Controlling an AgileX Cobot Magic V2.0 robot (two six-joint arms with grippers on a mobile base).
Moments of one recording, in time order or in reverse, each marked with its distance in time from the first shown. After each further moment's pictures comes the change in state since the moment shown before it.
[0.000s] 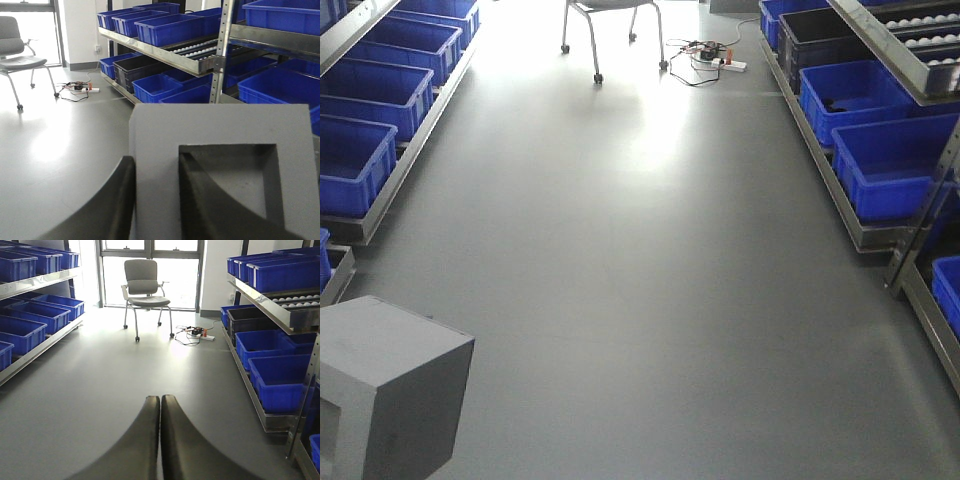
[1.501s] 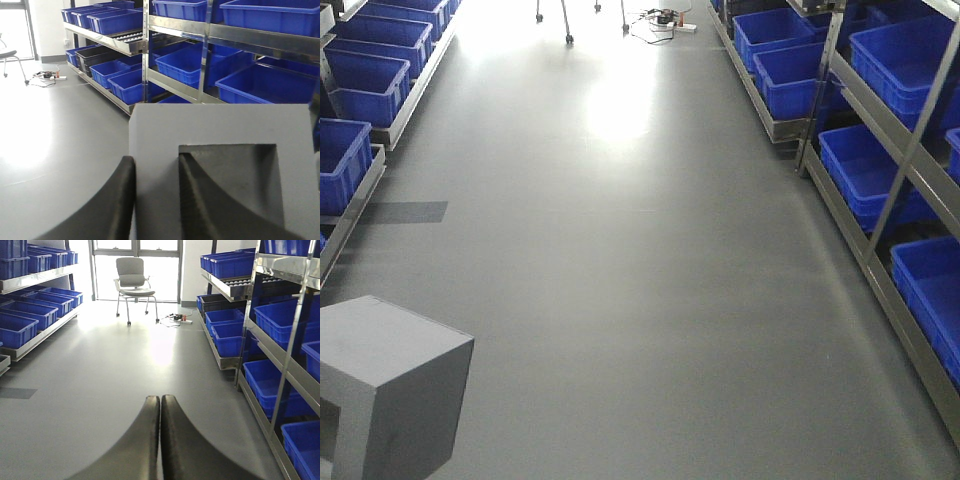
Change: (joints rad) left arm 0.000 0.000 0.000 0.000 0.000 0.000; right arm 0.000 0.000 0.000 0.000 0.000 0.000
